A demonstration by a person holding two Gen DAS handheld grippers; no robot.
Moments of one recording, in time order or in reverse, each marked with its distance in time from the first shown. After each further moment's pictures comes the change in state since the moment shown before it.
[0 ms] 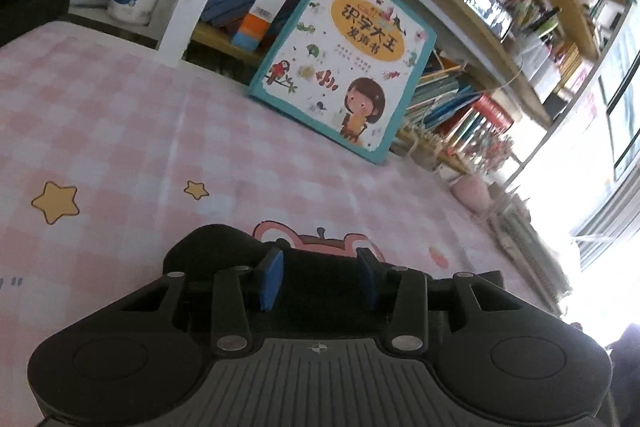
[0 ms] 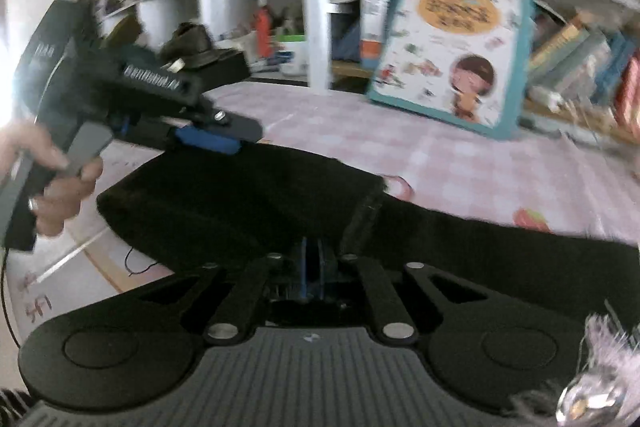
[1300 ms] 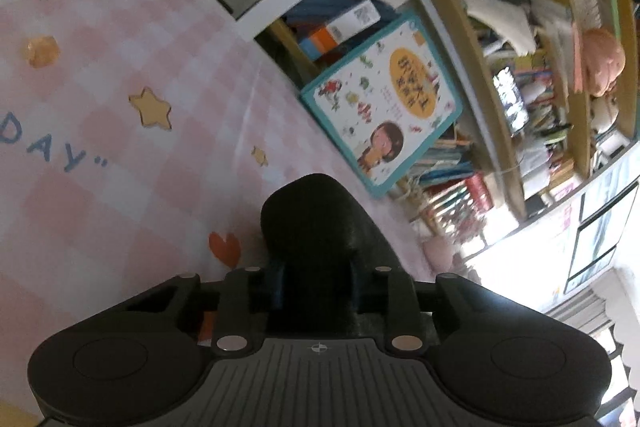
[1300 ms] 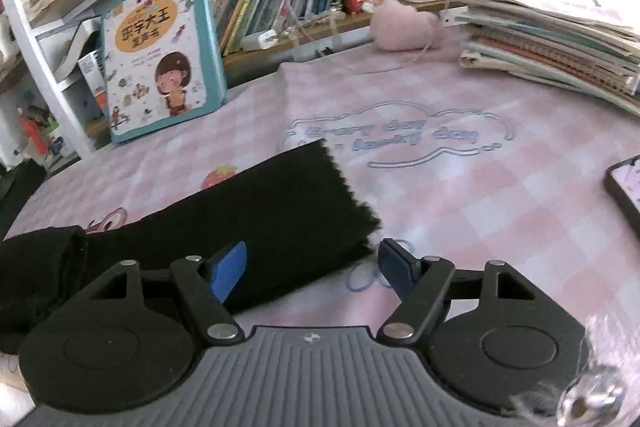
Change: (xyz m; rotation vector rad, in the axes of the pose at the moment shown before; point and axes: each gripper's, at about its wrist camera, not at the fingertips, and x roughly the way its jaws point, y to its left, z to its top) left arm -0.047 0.072 -0.036 -0.381 -0.095 -0.130; right arm -0.081 -0.151 -0.042 0.548 0.002 -0.413
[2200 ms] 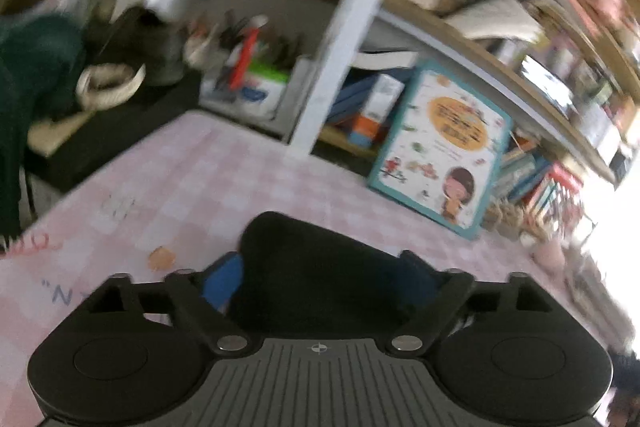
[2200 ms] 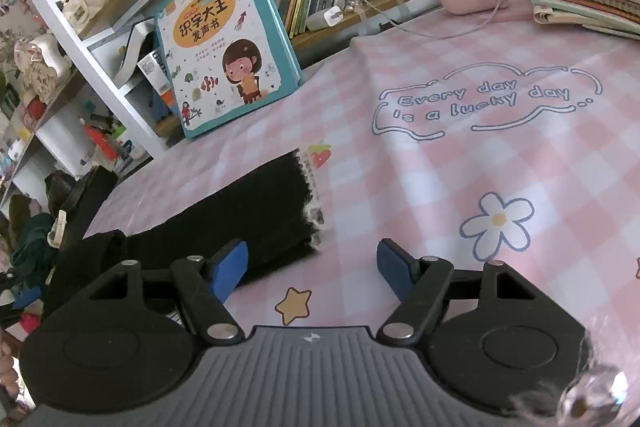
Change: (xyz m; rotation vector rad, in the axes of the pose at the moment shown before) left arm -0.054 -0.060 0.017 0.434 -0.201 0.368; right arm 0.009 0.026 0.002 0.088 0.063 0.218
